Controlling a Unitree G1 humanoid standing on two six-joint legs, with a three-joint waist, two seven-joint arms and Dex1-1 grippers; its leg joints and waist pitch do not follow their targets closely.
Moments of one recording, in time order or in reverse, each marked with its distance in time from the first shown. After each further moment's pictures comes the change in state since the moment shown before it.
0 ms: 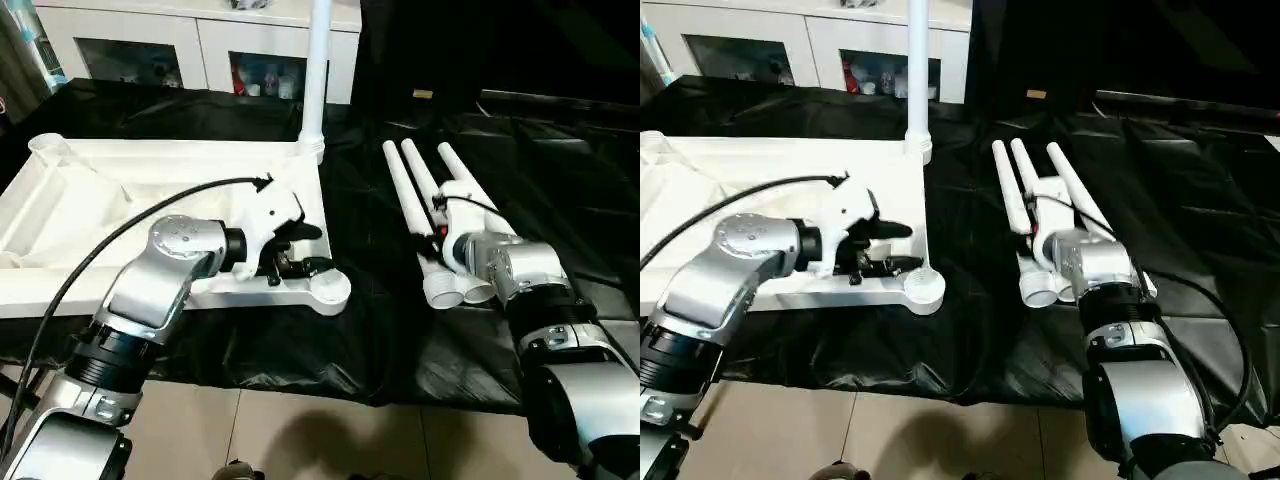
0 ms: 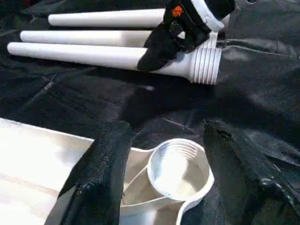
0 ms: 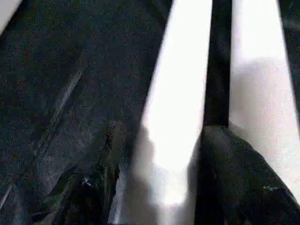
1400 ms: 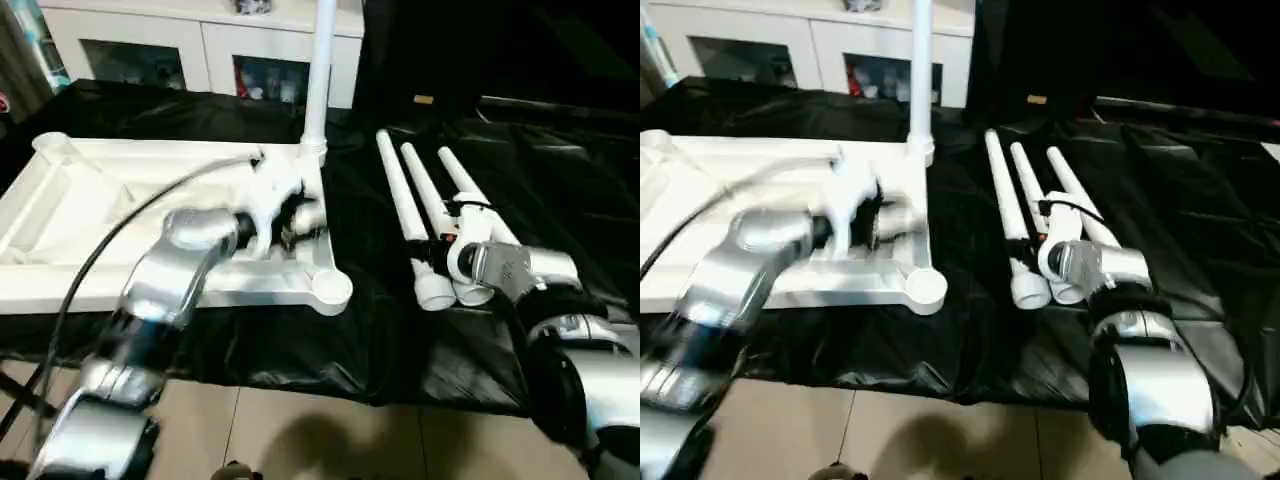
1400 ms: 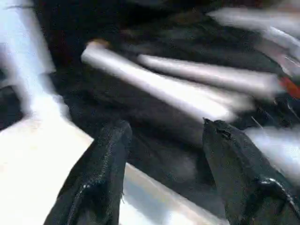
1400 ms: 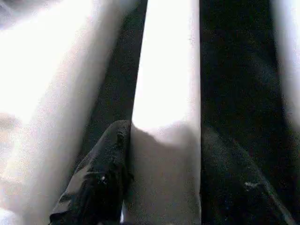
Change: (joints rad) left arm -0.169 -0.240 0.199 0.233 -0.035 -0.014 0.396; right arm 0.026 0.021 -0.244 0.021 0.257 -0.073 0.211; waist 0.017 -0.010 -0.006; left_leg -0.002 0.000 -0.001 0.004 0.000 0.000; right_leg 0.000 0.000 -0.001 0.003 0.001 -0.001
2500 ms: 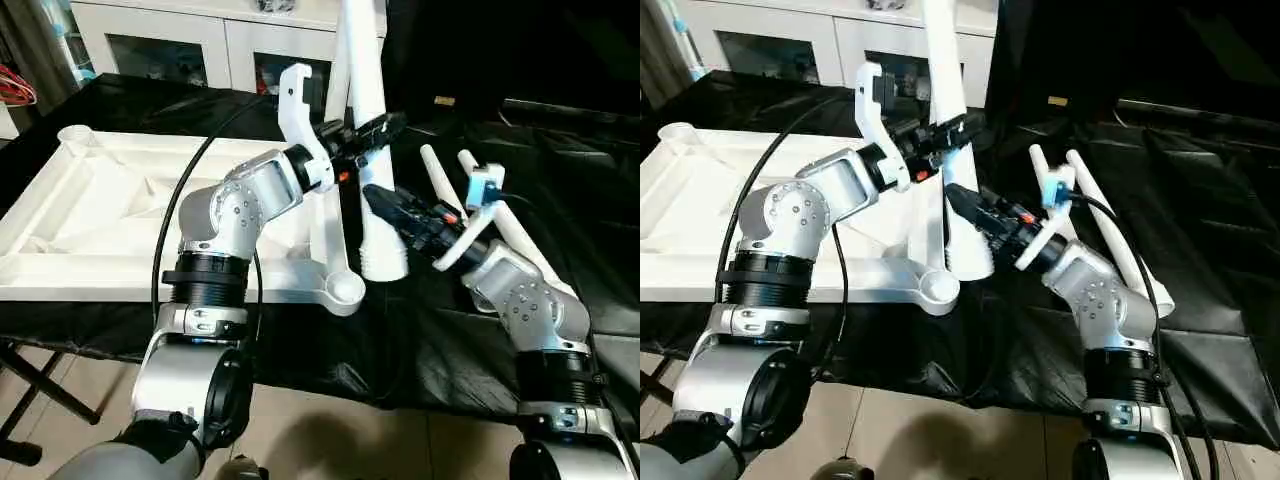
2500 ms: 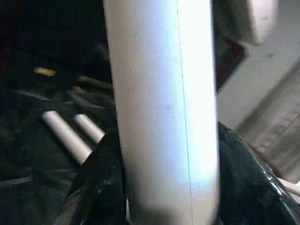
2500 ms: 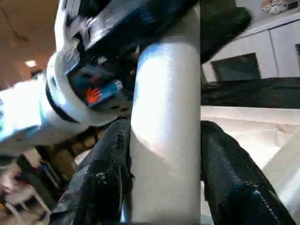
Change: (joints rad) left arm -0.193 -0.235 0.246 0.065 -0.361 0.257 0.156; right arm 0.286 0.102 0.142 -0.683 0.220 -0.040 0.310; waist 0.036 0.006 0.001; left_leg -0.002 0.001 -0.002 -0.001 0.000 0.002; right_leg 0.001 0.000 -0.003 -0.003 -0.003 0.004
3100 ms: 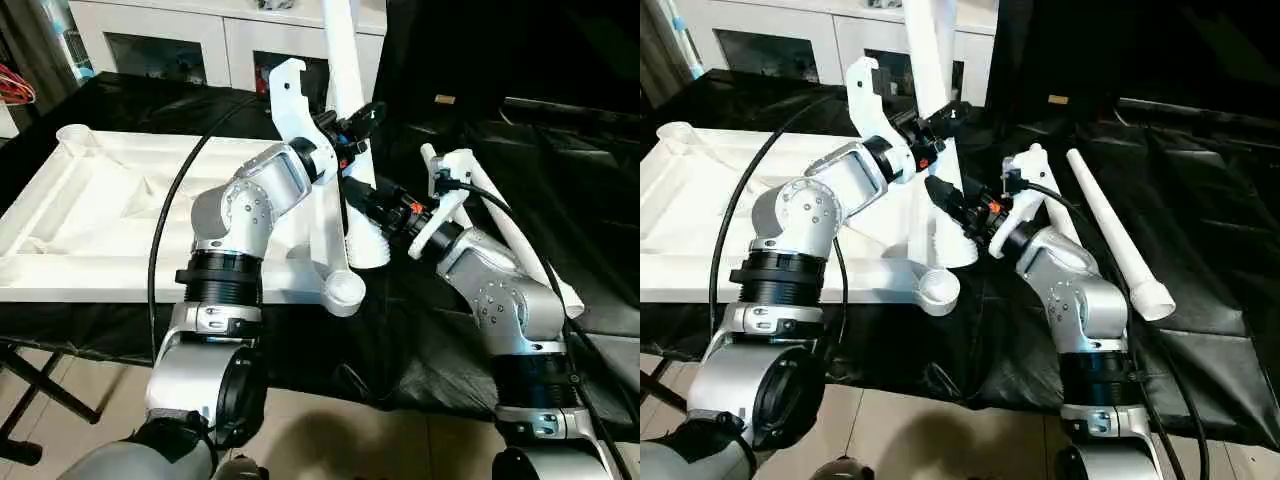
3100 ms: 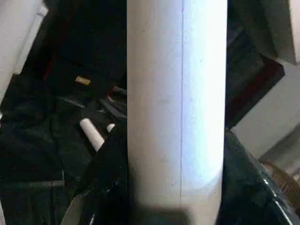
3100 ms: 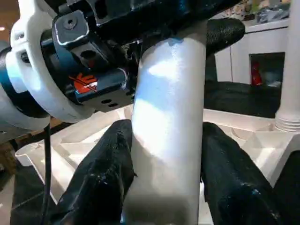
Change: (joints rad) left arm -0.019 -0.007 0.027 0.019 0.017 -0.062 0.103; right arm -0.015 0.049 0.088 -0.090 -0.127 -0.037 -0.195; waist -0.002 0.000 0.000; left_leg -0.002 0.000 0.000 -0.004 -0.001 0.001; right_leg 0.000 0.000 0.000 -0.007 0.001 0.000
